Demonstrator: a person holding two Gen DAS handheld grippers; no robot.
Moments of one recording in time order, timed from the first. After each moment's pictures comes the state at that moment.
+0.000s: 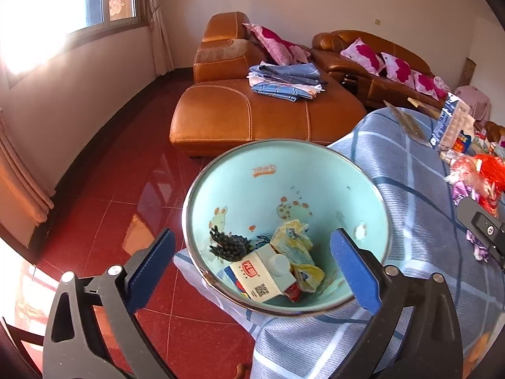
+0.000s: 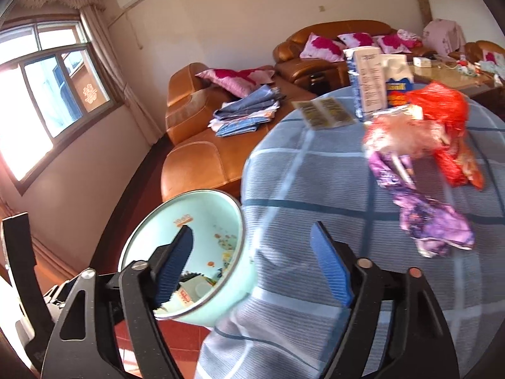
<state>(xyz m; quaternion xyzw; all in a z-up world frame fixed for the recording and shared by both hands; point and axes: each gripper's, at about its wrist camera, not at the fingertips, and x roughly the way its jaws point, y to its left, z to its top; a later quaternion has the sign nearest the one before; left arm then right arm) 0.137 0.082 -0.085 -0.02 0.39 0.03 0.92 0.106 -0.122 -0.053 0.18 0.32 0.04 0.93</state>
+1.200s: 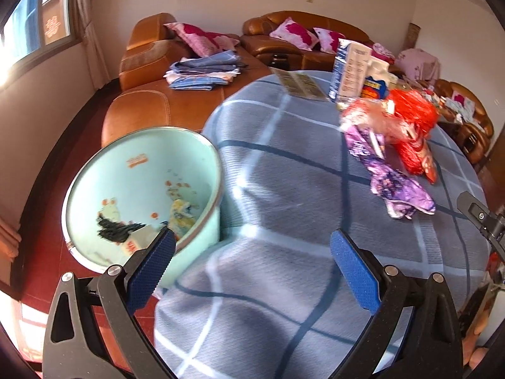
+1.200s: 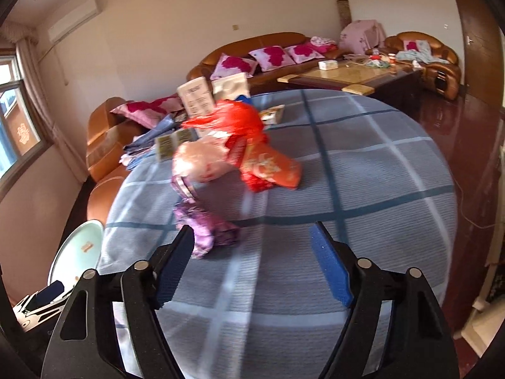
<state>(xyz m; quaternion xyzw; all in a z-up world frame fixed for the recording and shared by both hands) 0.111 -0.068 -0.090 0.03 0.41 -0.10 0.91 0.021 -0.283 -0.064 0.20 0.30 -0.15 0.92</state>
